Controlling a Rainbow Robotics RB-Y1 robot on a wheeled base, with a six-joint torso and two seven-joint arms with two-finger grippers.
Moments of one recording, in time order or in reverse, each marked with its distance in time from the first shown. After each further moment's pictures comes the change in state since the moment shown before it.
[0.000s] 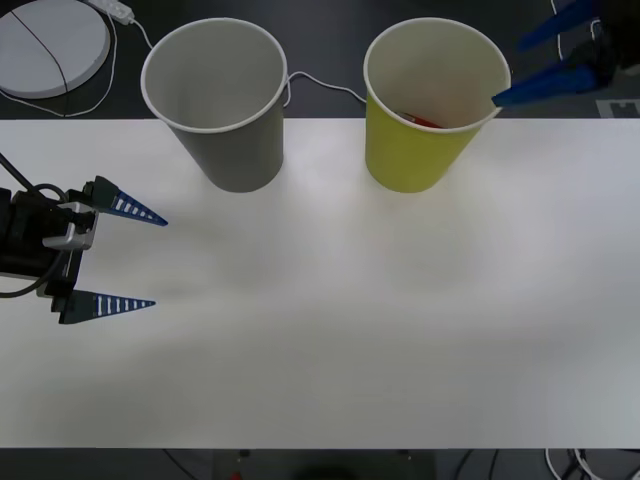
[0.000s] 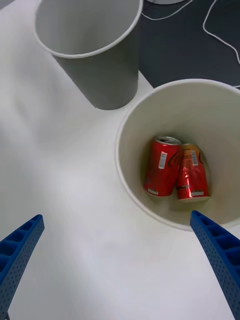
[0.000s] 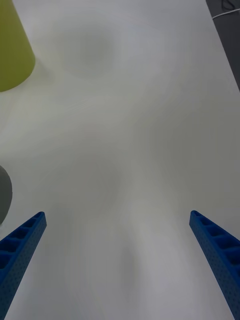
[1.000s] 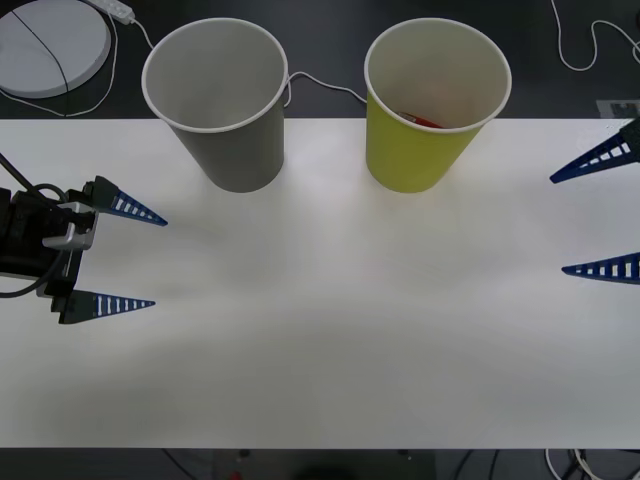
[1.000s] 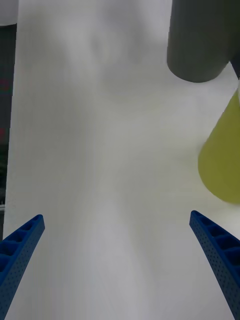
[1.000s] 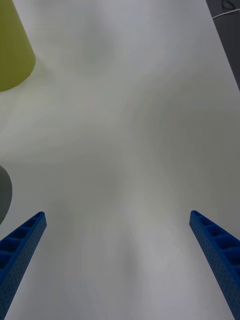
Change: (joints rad) right arm 0.674 -0.009 -0.358 -0.249 -0.172 0.003 0.647; left arm 0.000 0.000 0.000 0.000 0.000 0.000 0.000
